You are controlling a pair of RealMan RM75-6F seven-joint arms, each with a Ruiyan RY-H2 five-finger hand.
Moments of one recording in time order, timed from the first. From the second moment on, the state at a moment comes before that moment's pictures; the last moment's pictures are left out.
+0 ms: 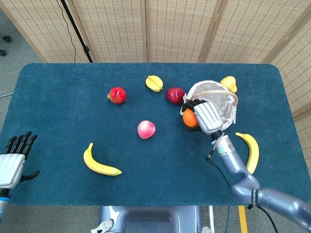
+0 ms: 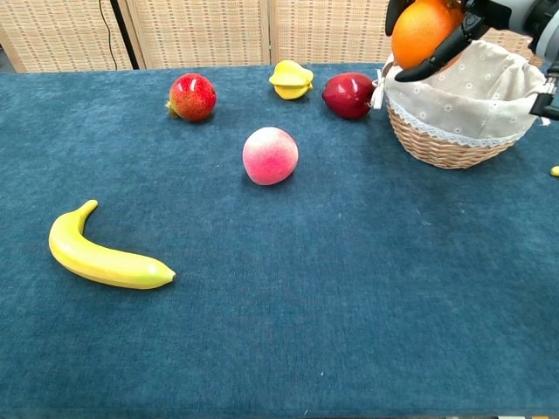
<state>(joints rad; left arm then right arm) -0.13 -1.08 -0.02 -1.71 1.46 1.39 0.16 0.70 -1.48 0.36 -1.39 -1.39 1.06 0.00</state>
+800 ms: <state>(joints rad) -0.13 -1.07 -0.02 -1.71 1.46 1.39 0.15 0.69 -1.33 0.33 -1.50 -1.29 1.02 -0.08</state>
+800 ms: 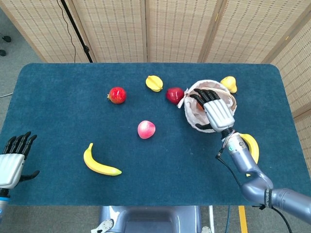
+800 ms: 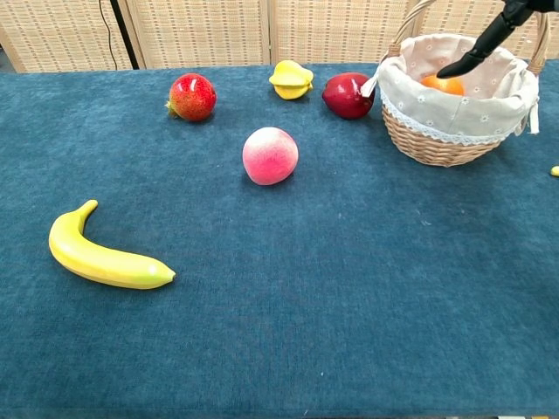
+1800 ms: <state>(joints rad) -0.12 -1.07 -0.02 -1.72 1.47 1.41 0.16 0.28 -1.09 0.05 -1.64 -1.44 1.38 -0.17</state>
